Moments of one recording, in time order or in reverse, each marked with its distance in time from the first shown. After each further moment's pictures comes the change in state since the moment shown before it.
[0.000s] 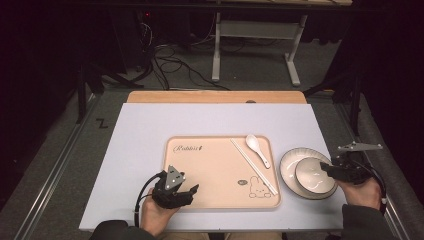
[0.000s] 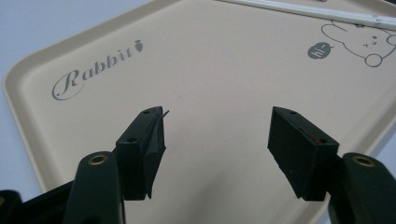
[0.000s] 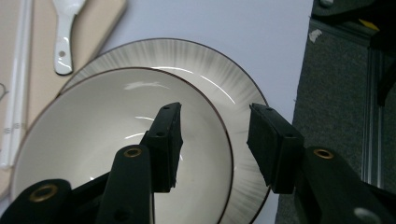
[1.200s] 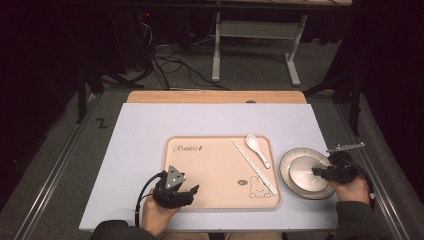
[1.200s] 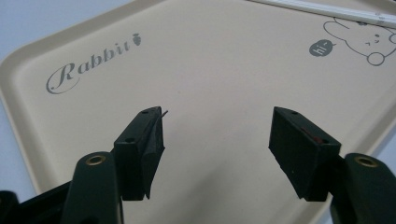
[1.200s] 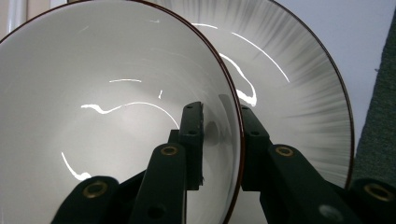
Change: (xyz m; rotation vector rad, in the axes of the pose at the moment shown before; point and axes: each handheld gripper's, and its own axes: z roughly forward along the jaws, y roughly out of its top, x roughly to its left) left arm 0.001 -0.001 0.003 0.016 -0.016 -0.024; right arm -0.003 -0.005 0.043 0.133 0.156 0.015
